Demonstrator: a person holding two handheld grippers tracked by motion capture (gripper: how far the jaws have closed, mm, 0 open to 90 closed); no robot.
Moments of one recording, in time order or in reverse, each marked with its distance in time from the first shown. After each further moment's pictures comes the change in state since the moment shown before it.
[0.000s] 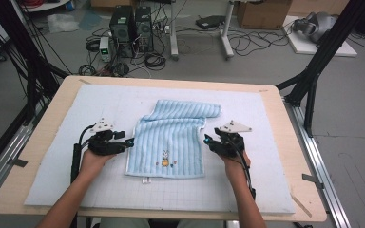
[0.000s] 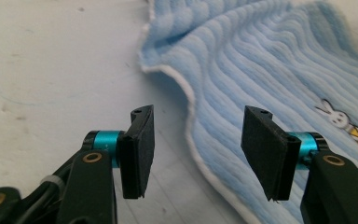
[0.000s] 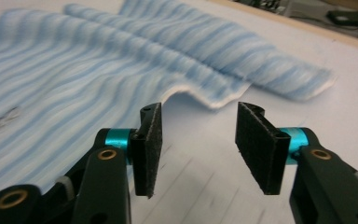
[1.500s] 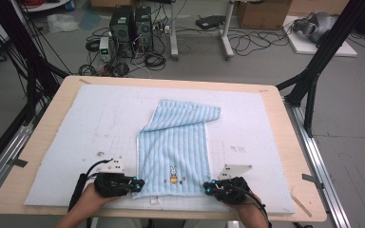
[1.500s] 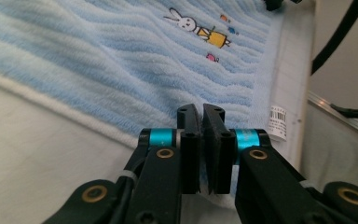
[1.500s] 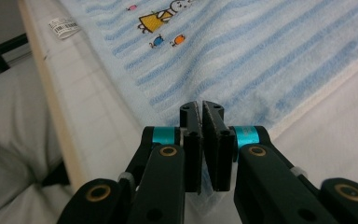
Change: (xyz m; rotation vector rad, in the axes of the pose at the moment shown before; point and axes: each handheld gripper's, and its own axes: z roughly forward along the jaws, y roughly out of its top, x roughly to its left) left arm -0.087 -0.047 -0.030 0.166 -0.414 0.141; right arm 0.057 -0.067 -0.070 0.232 0.406 -0.108
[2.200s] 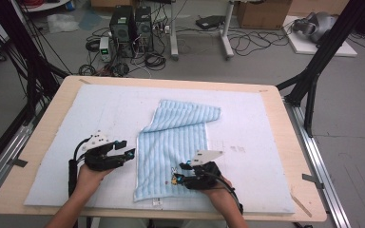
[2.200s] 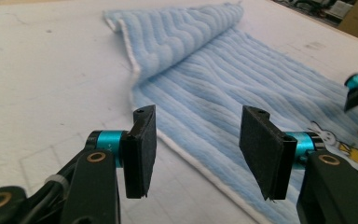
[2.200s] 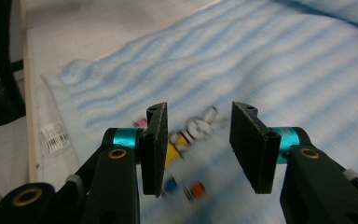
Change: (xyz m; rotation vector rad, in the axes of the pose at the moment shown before) left arm 0.053 0.027 -0.029 -0.264 0.379 -0.101; right arm 0.013 0.067 0.059 -0.100 0.034 -0.097
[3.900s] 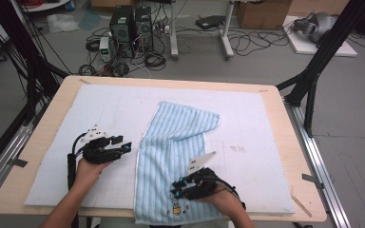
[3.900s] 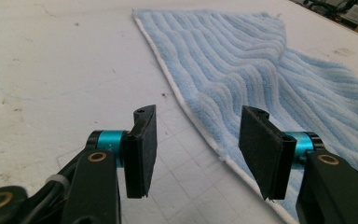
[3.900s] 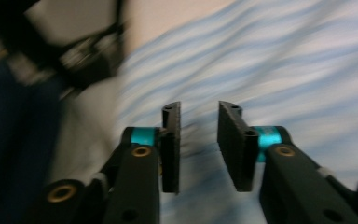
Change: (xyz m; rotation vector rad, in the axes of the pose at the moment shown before) left arm 0.020 0.000 0.007 0.016 0.033 -0.037; right arm 0.006 -0.004 -0.003 0.078 0.293 0.001
